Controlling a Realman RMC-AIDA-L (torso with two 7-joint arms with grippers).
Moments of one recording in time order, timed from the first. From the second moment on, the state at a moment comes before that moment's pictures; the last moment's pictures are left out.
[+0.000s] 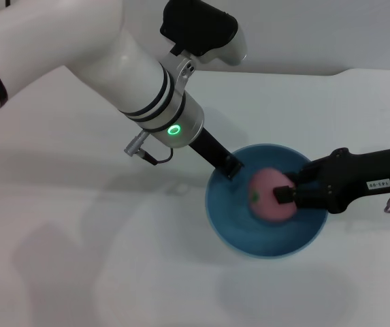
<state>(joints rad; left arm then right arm) -0.81 -2.07 1.70 0.99 2.34 1.16 -2.75 0.52 2.07 -1.13 -0.99 -2.02 -1.54 1.88</state>
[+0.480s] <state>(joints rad) -0.81 -2.07 1.72 0.99 2.34 1.15 -2.75 0.51 2.07 -1.04 -1.00 -2.01 -1.50 1.88</state>
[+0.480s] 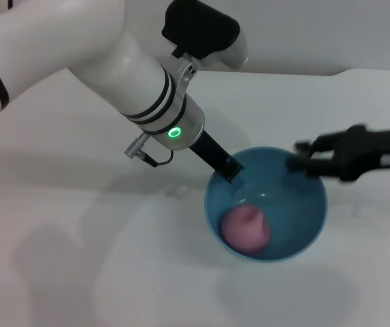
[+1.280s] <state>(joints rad) -0.80 -2.08 1.87 0.88 2.32 1.00 -2.75 0.44 2.07 -0.89 -0.86 -1.87 -1.37 1.88</state>
